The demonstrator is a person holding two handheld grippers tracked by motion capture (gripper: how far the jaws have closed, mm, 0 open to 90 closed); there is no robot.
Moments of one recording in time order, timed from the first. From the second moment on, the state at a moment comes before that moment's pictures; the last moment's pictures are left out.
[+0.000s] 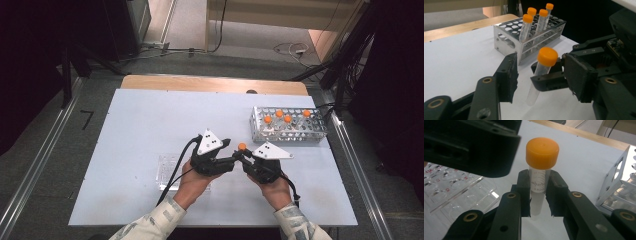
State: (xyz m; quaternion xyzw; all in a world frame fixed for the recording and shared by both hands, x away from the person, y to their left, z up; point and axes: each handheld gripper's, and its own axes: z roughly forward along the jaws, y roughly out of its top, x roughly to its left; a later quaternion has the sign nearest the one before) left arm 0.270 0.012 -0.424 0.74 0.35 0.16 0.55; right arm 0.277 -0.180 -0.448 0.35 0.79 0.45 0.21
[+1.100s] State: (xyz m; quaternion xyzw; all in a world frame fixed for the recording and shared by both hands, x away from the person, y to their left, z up) left arm 0.275 -0.003 -0.429 0.75 0.35 0.17 0.54; right arm 0.273 -0.178 -0.446 0.34 0.79 0.46 0.20
